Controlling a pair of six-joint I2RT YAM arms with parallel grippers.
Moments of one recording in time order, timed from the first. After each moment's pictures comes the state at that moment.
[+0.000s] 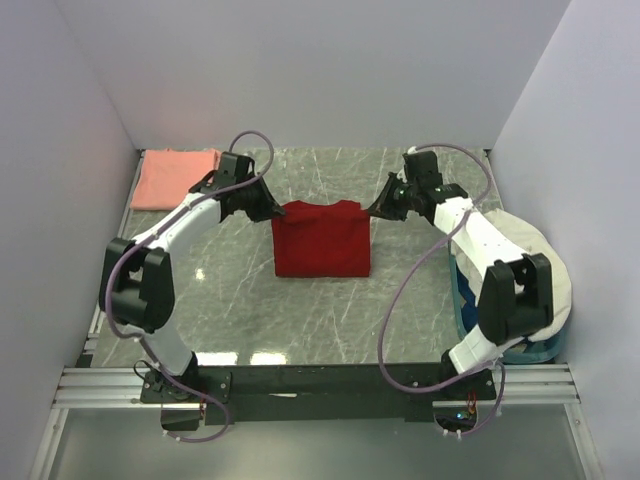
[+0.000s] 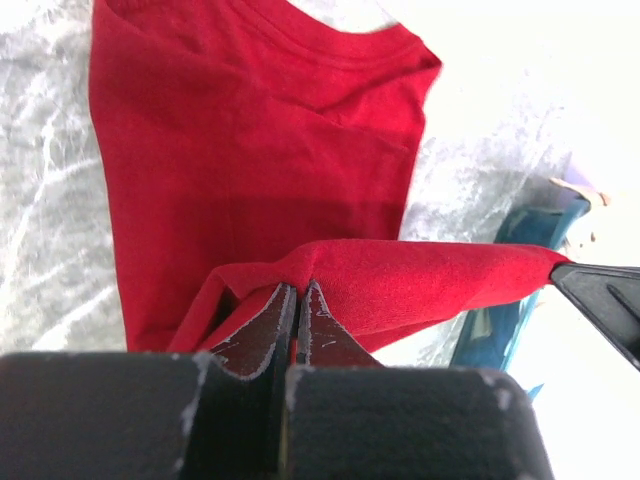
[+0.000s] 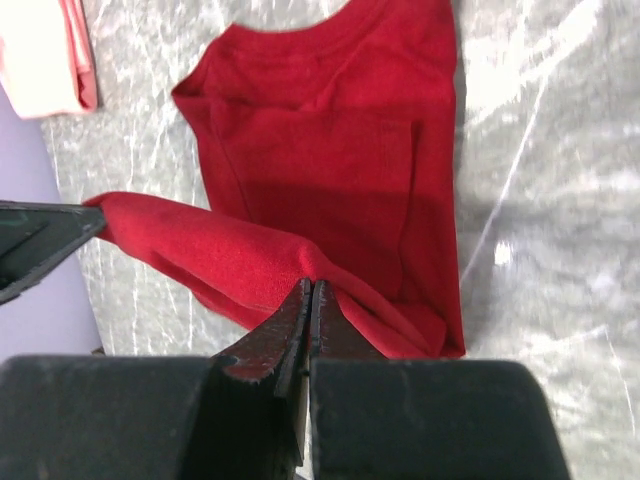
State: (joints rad) left arm -0.32 1.68 1.30 -0.40 0.30 -0.80; right arm 0.25 1.58 1.25 -0.46 -0.28 0.65
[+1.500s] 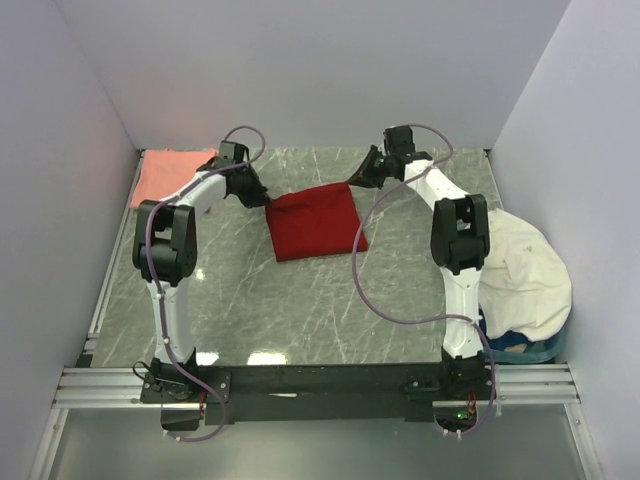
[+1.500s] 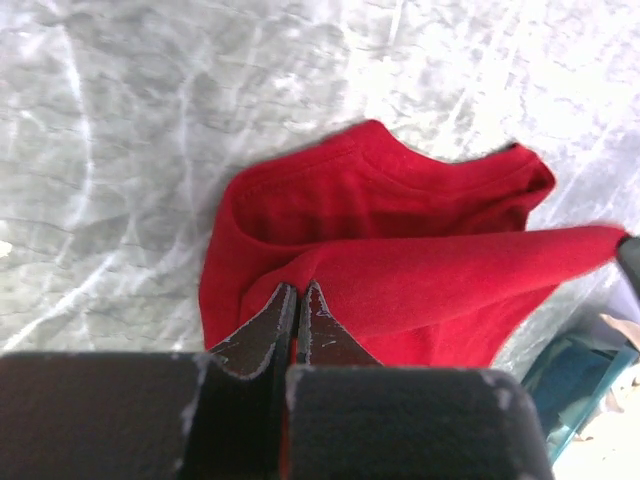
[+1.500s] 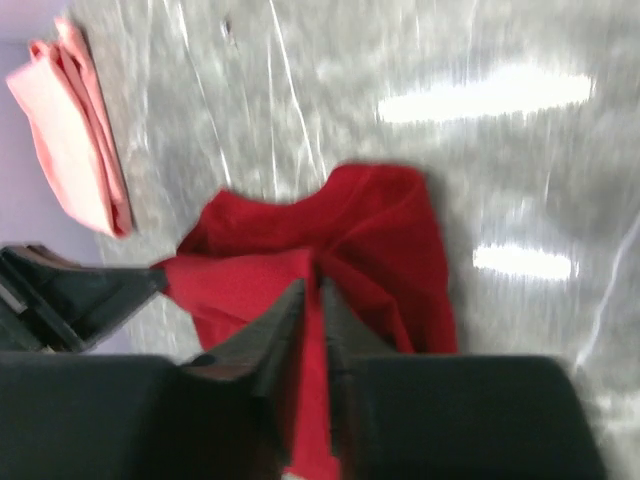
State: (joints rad) left arm -0.19 2.12 1.63 -0.43 0.26 -0.77; right arm 0.20 2.27 1.88 -0.41 -0.43 0.72
